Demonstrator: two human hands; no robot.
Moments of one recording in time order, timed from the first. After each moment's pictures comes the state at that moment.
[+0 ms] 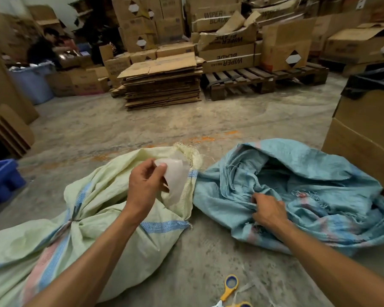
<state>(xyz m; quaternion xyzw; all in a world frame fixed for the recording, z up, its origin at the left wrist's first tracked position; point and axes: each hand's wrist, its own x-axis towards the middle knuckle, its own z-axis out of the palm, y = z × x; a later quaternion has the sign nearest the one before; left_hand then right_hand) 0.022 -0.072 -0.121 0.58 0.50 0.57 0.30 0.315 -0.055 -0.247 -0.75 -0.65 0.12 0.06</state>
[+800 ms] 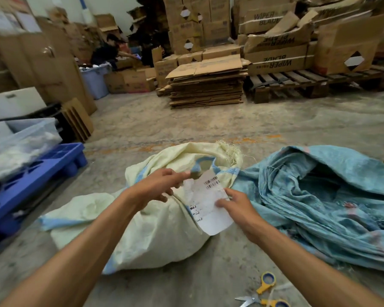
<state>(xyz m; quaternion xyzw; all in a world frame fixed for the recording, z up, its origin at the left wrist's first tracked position) -0.070 -0.124 -0.079 0.55 0.67 0.24 0.43 0.140 -0.112 -0.178 -0.49 -0.52 0.58 0.40</state>
